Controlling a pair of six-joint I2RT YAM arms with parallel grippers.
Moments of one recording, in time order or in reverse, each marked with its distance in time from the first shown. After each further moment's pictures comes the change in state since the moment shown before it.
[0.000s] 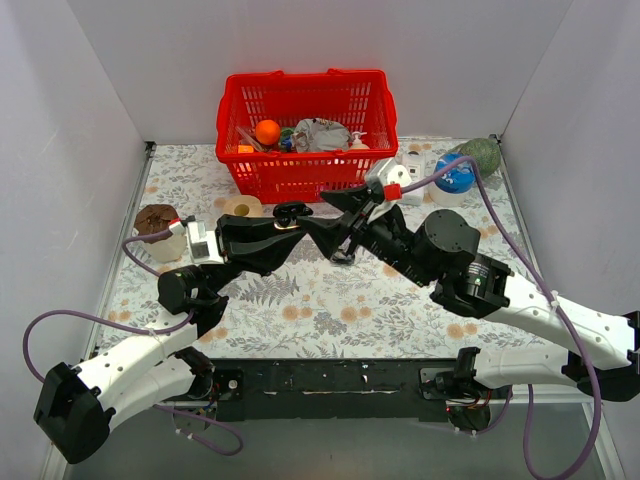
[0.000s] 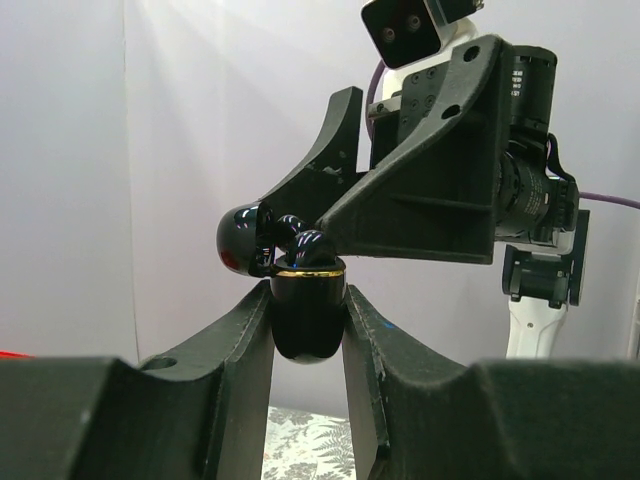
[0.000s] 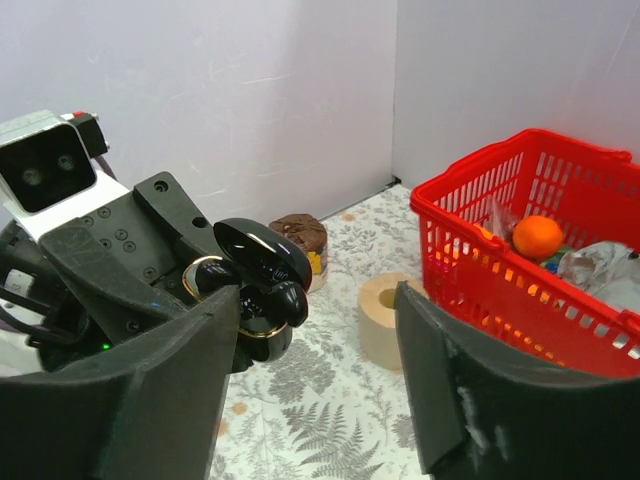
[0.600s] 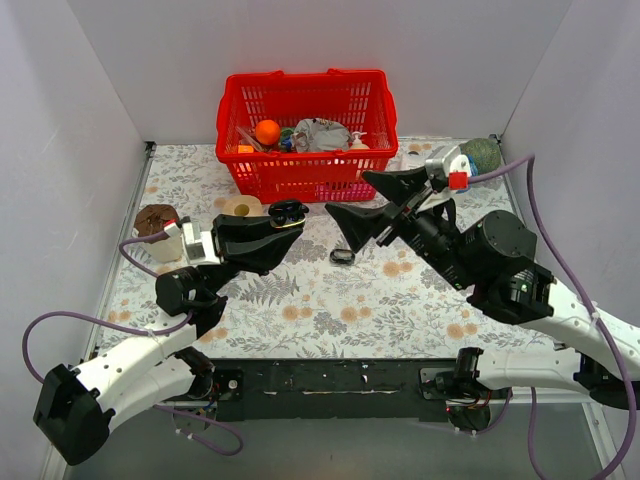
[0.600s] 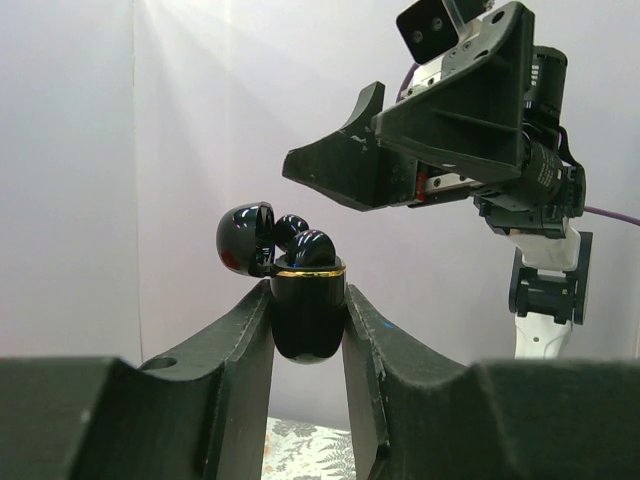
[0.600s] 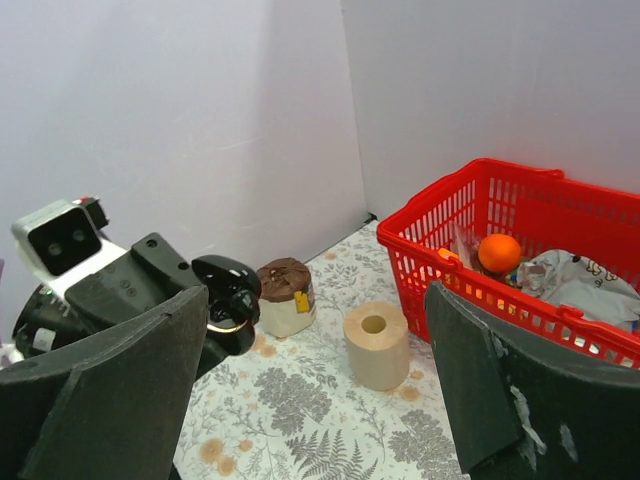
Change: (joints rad) left arm 0.000 -0.007 0.000 0.018 -0.018 -0.003; right arm 0.001 -0.119 0.028 -0.037 0.094 0.033
